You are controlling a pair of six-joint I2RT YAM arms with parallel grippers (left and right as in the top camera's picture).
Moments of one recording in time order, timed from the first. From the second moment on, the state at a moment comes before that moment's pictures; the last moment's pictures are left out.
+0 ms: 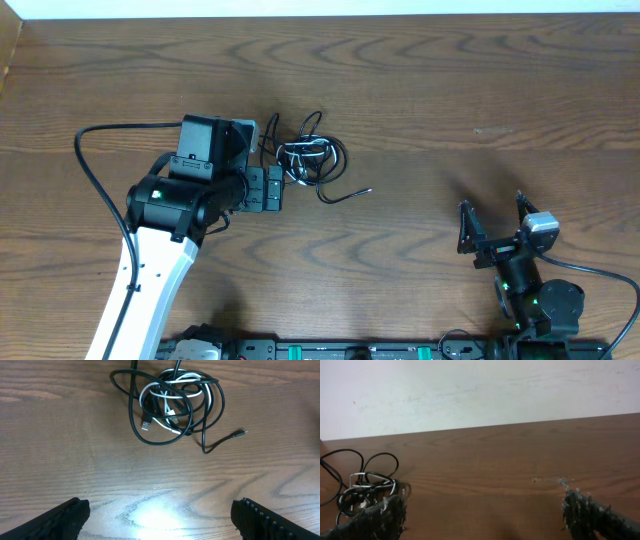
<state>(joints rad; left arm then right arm) -0.22 1.20 1.14 -1.02 0.13 -0.15 -0.01 0.01 0.01 -0.05 -0.23 0.17</state>
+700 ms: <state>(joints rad) -0.22 1.30 1.14 -0.98 0.18 -0.15 -0.01 0.01 0.01 -0.05 -0.23 0.17</state>
